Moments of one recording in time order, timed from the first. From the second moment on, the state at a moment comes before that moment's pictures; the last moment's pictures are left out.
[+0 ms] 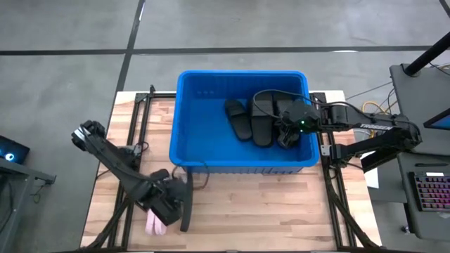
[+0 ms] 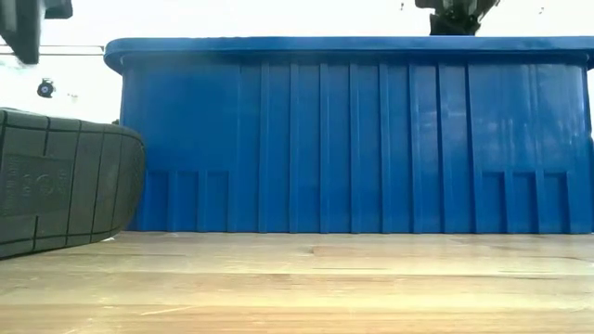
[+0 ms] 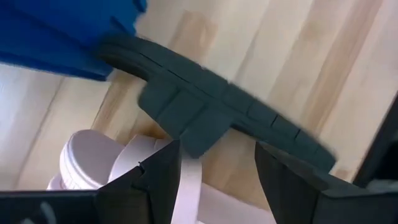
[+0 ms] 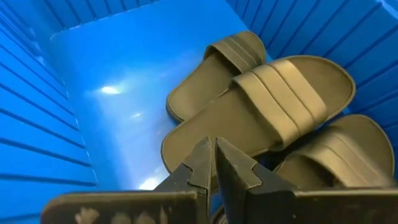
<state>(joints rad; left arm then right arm) -0.72 1.51 1.30 -1.14 -0.25 -1.15 -0.11 1.08 1.11 -0.88 0.29 0.23</state>
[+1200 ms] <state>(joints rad) -0.77 1.69 1.23 -1.21 -0.31 -1.22 -0.11 1.07 1.09 -0.88 0.29 0.23</state>
